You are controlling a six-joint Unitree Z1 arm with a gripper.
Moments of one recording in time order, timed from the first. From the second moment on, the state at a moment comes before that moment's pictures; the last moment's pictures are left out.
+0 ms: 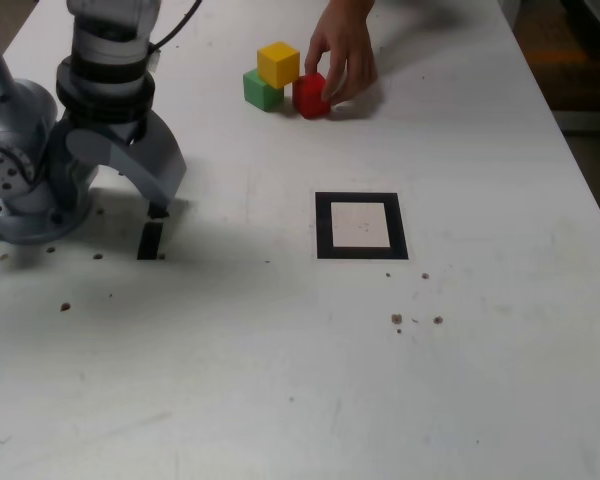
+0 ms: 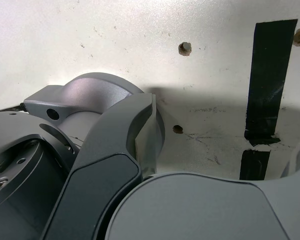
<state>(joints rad) 0.04 1.49 -0.61 1.00 0.03 0.19</state>
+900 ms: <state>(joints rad) 0.19 1.53 -1.19 1.57 0.16 0.44</state>
